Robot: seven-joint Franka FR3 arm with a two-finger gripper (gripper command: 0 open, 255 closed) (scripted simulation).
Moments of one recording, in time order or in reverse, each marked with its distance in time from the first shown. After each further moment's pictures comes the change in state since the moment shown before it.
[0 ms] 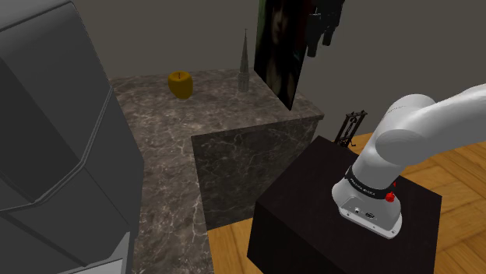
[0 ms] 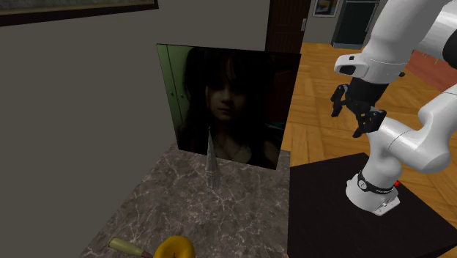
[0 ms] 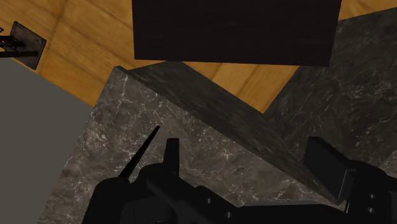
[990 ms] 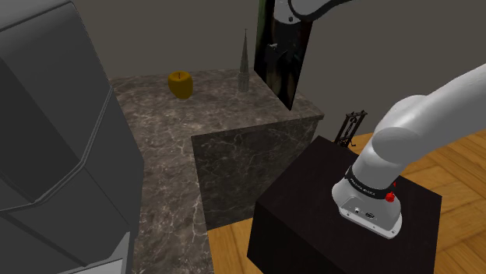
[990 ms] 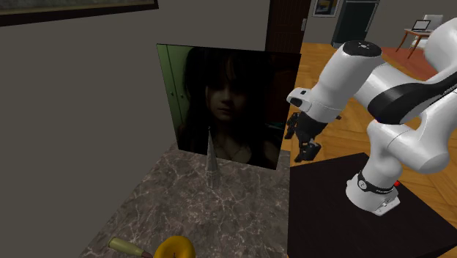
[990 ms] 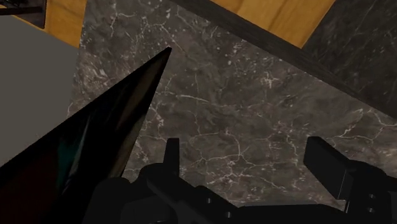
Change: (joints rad) arm -0.075 0.263 0.019 -0.121 -0.105 0.564 0.155
